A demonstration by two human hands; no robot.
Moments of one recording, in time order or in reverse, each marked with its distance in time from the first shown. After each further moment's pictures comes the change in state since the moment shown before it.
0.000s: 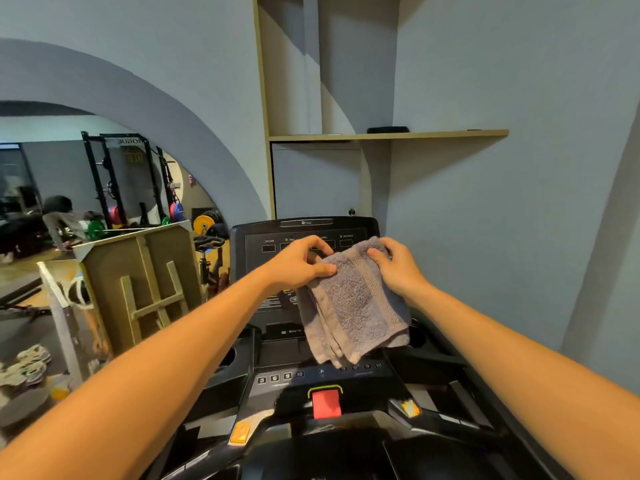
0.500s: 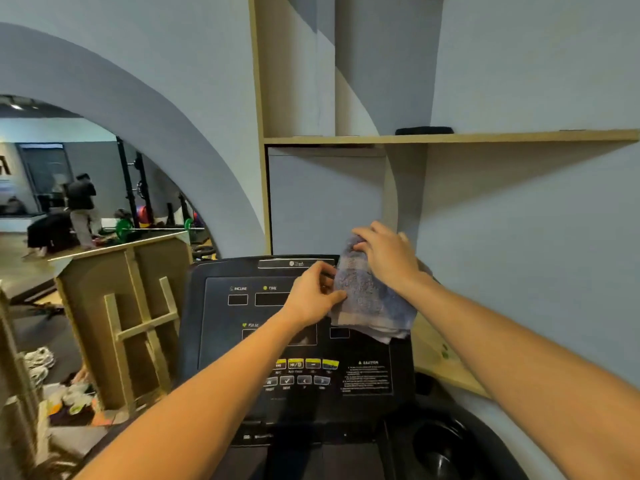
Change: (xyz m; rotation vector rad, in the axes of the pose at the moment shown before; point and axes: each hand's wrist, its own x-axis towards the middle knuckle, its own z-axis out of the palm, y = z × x) left_hand 0.256 -0.118 0.040 -0.017 0.321 -0.077; right_hand 0.300 0.099 0.047 -0.680 0.027 -0.463
